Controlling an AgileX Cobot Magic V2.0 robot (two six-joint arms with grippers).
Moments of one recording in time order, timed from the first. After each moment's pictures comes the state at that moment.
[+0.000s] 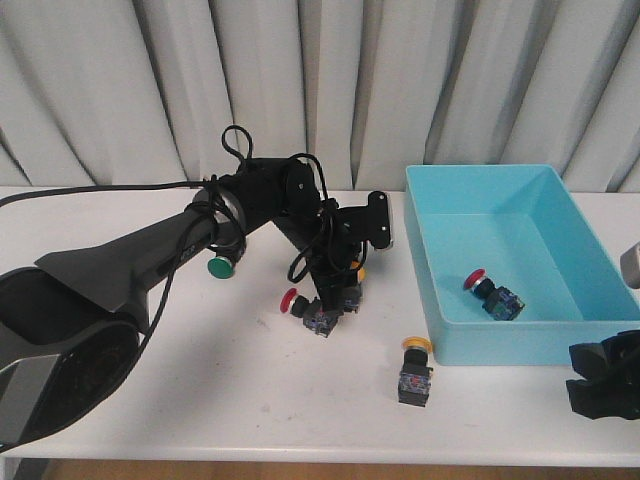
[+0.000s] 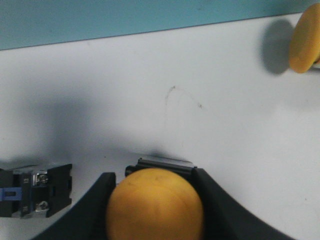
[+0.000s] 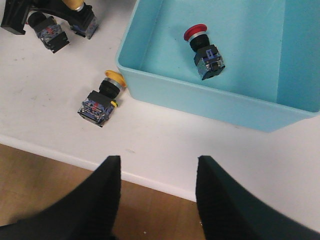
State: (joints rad) left arm -0.54 2.49 -2.18 -0.33 0.94 1.14; right arm 0.22 0.84 -0.68 -0.04 0.76 -0.02
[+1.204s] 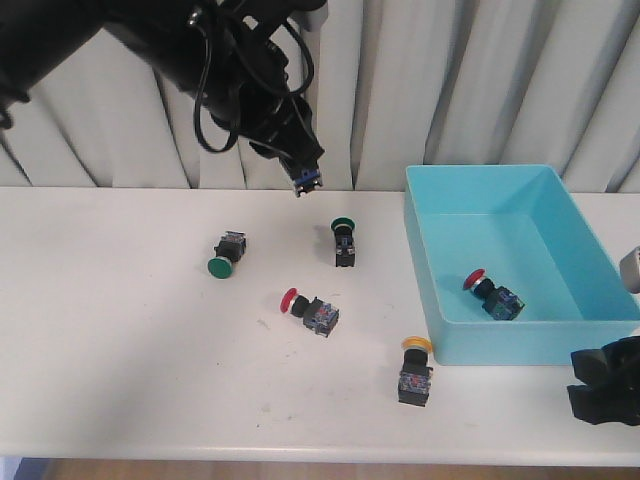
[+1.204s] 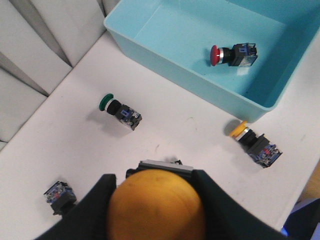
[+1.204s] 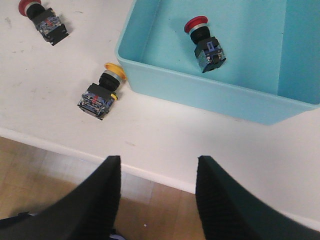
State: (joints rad) left arm -0.53 1.83 -2.01 -0.17 1.13 0.38; right arm 0.22 0.84 -0.68 -0.04 0.78 -0.02
